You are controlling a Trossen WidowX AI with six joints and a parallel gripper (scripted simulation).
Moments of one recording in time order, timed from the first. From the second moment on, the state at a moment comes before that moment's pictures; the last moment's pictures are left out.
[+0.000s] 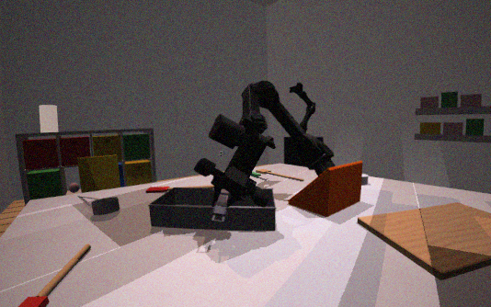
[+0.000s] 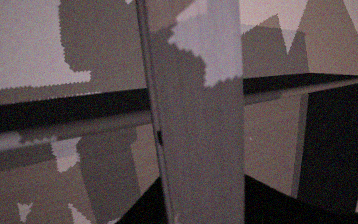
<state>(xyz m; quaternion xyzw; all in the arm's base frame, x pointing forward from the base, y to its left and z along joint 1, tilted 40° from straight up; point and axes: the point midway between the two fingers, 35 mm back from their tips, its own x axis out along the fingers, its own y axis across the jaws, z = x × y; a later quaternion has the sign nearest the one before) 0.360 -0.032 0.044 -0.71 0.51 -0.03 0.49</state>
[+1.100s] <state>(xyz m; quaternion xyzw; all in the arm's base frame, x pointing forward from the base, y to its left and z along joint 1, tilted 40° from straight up) 0.362 0.017 0.098 -0.68 0.55 0.02 0.49</state>
